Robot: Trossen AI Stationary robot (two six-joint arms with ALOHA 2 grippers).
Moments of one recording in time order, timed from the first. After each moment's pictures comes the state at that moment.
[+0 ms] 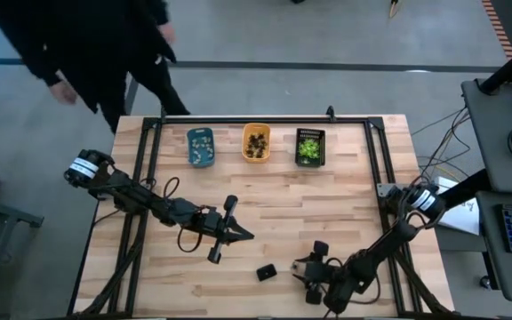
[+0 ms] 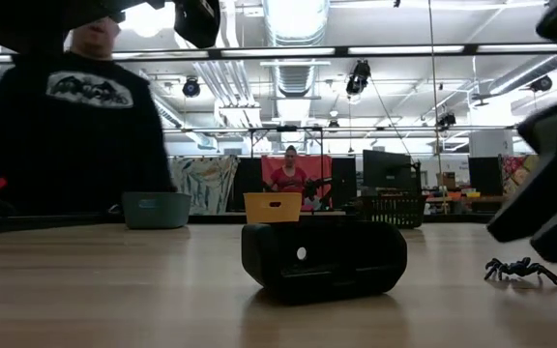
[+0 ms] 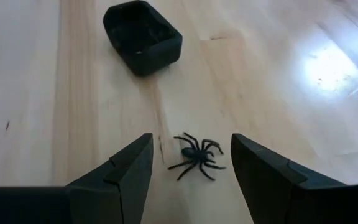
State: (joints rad) left arm -0.37 1.56 0.60 1.14 -0.10 -0.02; right arm 0.85 1.94 0.96 -0.04 0.77 0.82
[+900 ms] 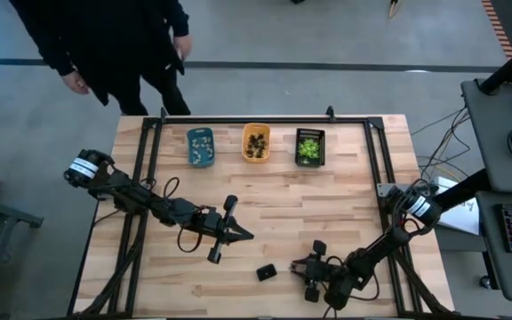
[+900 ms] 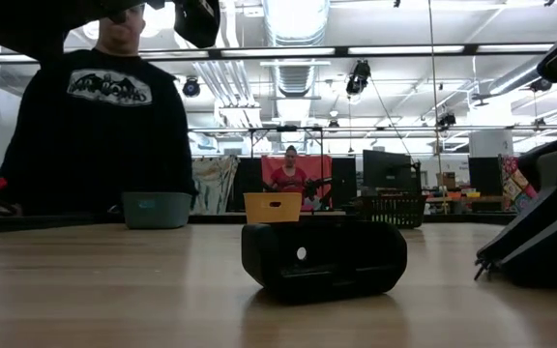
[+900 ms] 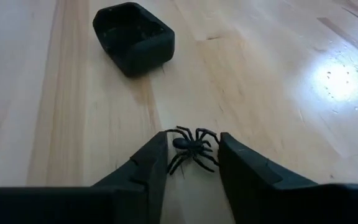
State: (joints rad) left arm -0.37 1.56 0.59 1.14 -0.10 -0.01; right arm 0.84 2.04 0.85 0.22 0.82 0.81
